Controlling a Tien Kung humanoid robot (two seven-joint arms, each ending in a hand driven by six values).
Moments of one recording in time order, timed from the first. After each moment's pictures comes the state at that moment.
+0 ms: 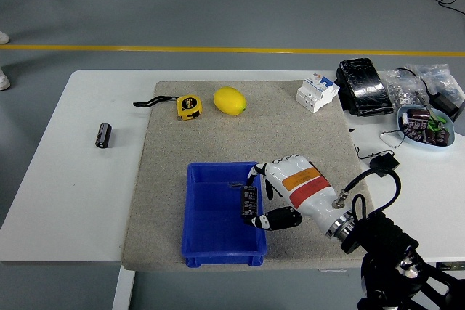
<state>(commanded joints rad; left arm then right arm) -0.07 0.11 -0.32 -0.23 0.89 0.25 0.16 0.32 -0.23 0.71 1.62 -2.27 -0.17 -0.16</state>
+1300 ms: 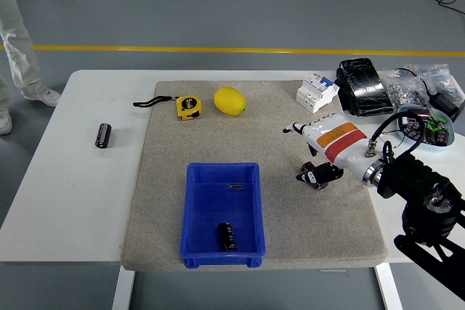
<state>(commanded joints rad) -0.09 0.11 -0.33 -0.24 0.91 0.23 0.17 0.55 -0.43 0.72 1.44 -2.27 -0.07 -0.13</state>
